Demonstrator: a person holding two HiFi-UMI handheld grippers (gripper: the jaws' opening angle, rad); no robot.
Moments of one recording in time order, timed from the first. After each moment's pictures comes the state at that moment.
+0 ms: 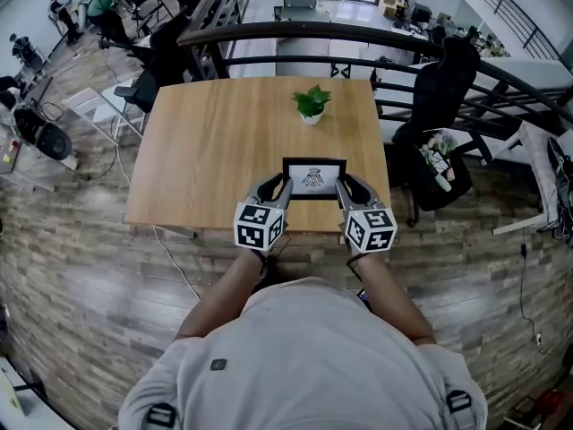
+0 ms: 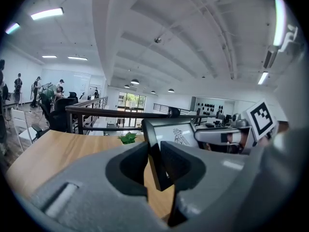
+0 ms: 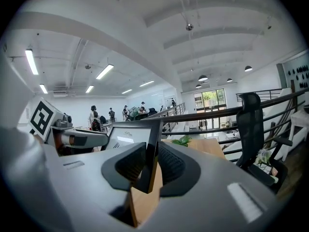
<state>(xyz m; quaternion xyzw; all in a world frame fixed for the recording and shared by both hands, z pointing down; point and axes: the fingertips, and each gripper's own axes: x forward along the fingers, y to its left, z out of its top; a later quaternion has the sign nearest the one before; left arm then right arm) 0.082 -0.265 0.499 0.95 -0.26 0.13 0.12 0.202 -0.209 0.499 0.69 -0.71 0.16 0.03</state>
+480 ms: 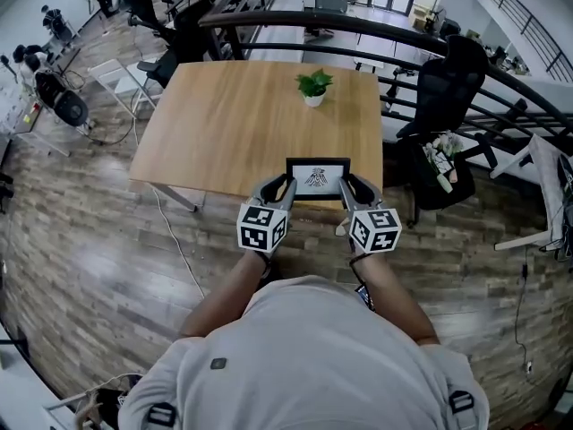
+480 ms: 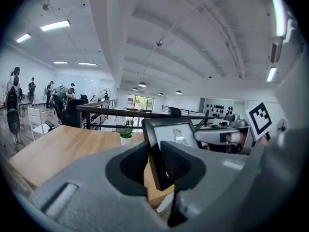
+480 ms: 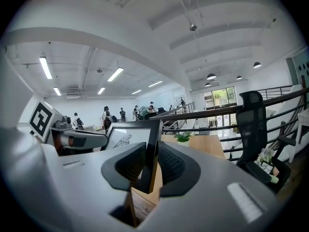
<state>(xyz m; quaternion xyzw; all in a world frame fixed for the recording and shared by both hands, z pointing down) 0.094 -0.140 0.503 0.93 -0.32 0.12 0.12 0.221 -0.102 0.504 0.64 -0.75 0.16 0.03</state>
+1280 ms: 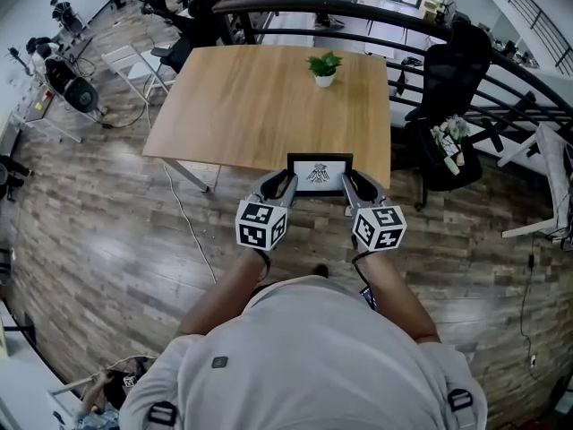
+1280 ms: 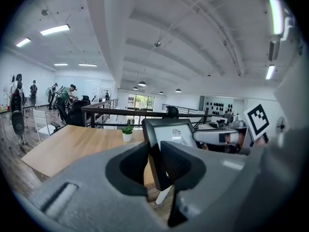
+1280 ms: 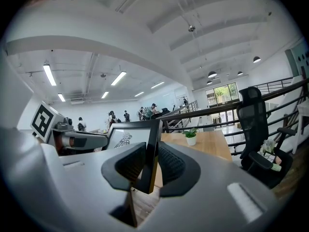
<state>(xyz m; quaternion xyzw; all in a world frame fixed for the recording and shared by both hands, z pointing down) 0.040 -0.058 0.483 0.93 -0.32 0.13 0.12 0.168 -0.023 0.489 0.62 -0.77 0.17 0.01</state>
